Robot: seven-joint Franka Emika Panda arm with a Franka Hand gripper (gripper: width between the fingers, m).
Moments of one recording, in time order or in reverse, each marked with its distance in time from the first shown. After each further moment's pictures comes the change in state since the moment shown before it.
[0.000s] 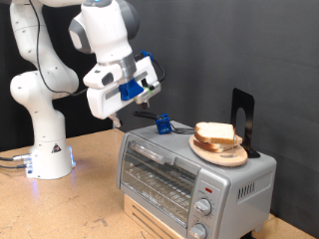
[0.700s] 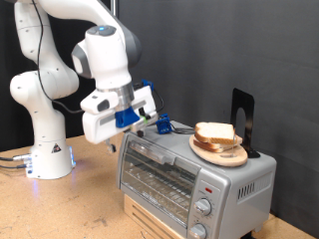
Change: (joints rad) arm -0.027 0.124 -0.003 -0.063 -0.056 0.179 0.039
